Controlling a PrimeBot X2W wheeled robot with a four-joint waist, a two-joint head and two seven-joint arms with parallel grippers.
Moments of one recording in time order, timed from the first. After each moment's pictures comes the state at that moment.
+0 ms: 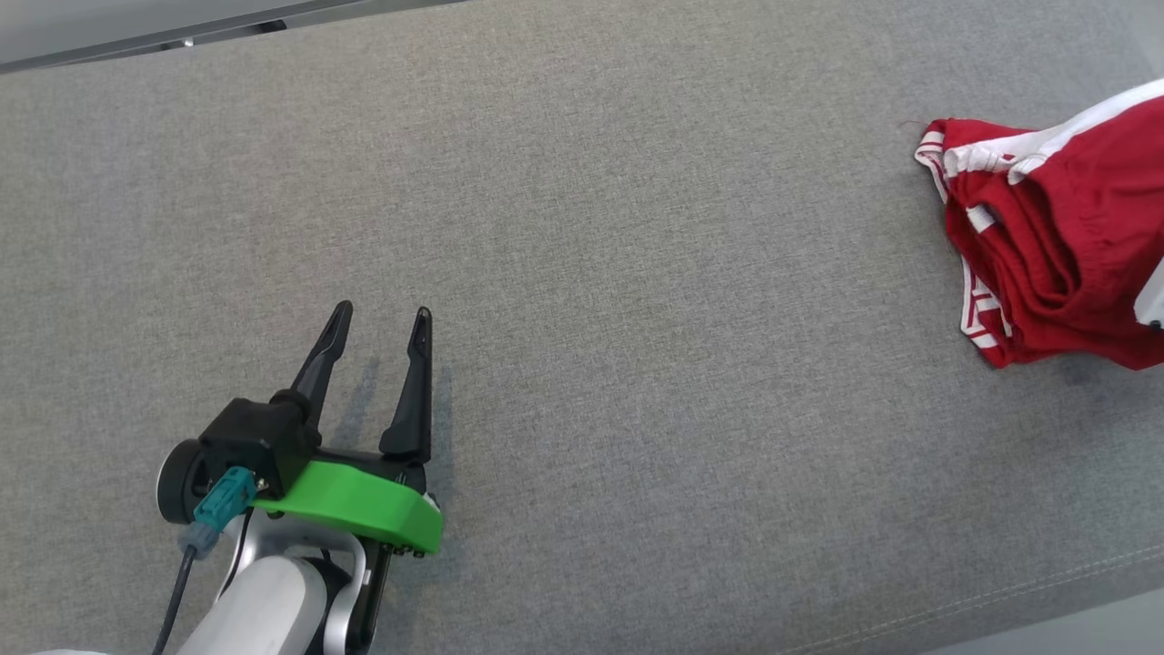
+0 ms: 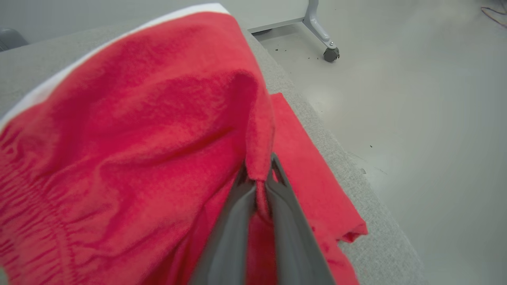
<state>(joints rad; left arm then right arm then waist) -0.25 0.35 -0.53 -0.06 -0.56 0.24 -0.13 -0.84 -0.40 -0.27 1.07 0.10 0.13 0.02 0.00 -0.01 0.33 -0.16</state>
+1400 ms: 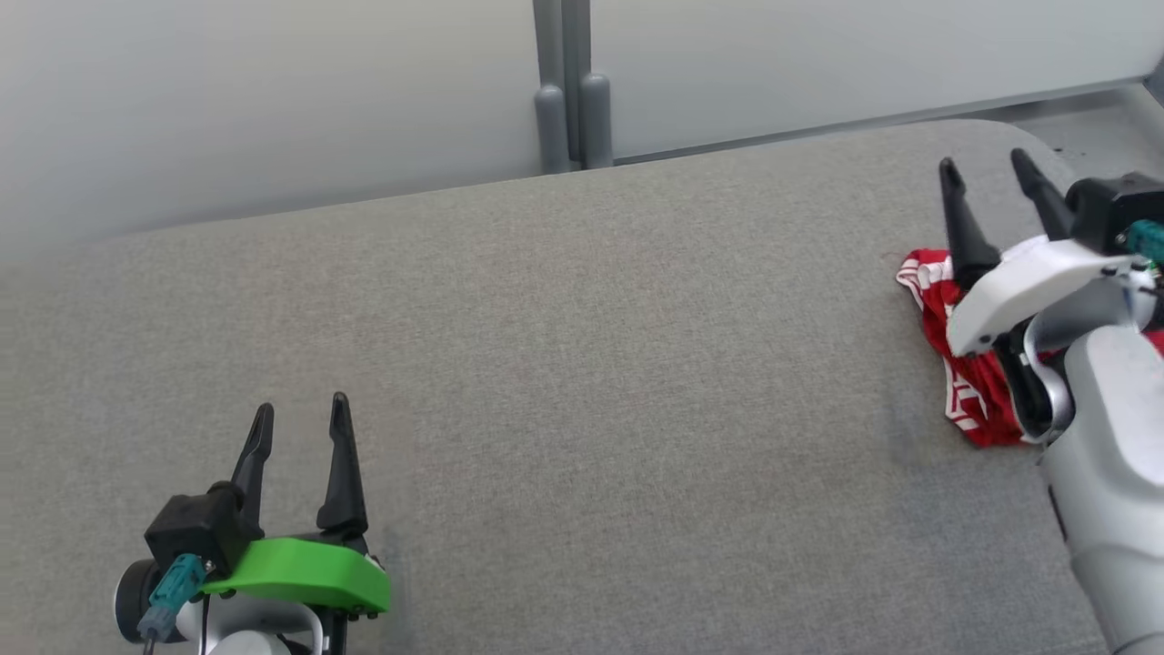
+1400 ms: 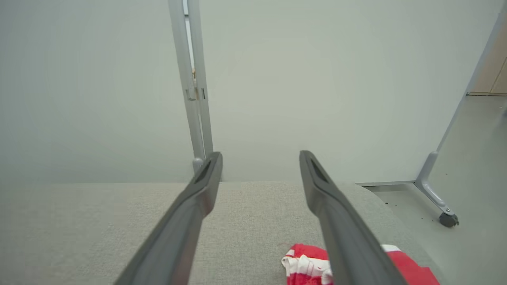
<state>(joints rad) -0.10 0.33 -0.43 0.04 -0.62 0.30 -0.25 -0.63 -0.29 0.10 0.59 0.30 0.13 -0.13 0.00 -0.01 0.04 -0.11</state>
